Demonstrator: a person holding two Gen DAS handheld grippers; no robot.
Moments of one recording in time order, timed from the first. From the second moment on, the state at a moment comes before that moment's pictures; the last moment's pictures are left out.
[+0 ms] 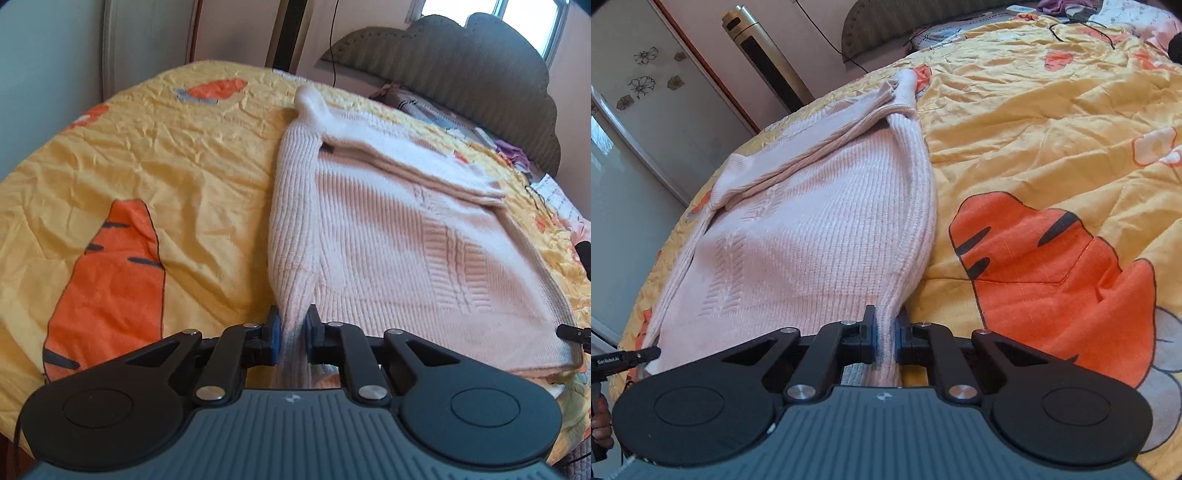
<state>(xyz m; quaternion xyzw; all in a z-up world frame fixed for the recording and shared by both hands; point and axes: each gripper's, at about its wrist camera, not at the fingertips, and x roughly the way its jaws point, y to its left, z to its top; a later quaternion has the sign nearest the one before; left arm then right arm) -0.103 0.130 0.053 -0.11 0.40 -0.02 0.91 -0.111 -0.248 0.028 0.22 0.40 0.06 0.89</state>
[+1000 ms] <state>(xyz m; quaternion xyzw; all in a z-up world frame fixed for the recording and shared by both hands) 0.275 0.144 0.025 -0.11 0.42 -0.02 0.90 0.219 -0.319 0.038 0.29 0.39 0.01 0.87</state>
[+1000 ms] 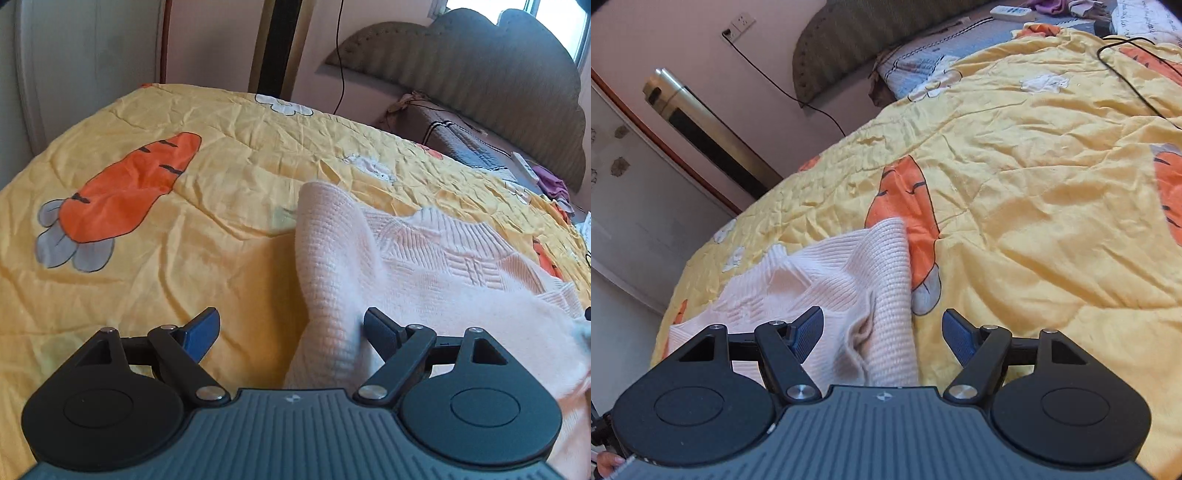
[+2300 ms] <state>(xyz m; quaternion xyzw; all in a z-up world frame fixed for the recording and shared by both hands) -0.048 0.097 0.027 -0.03 0.42 0.01 0.91 -0.083 -0.282 0.026 0.30 0.40 0.07 0.86</state>
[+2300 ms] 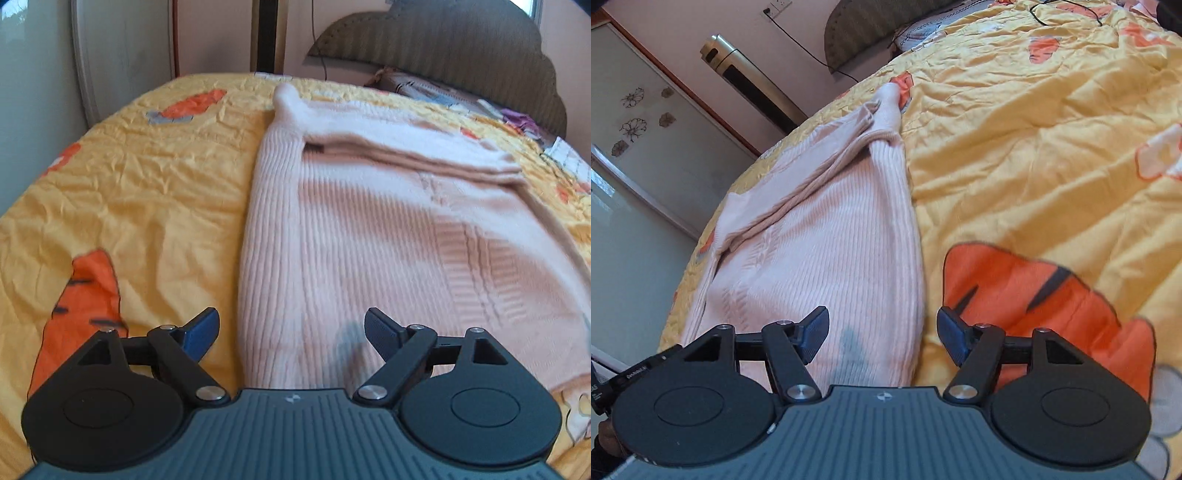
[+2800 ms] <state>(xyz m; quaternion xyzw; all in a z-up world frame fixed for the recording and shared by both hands) -0.078 0.125 0.026 -0.09 0.43 0.02 0.90 -0.122 -0.262 0.021 0.30 0.42 0.11 0.85</state>
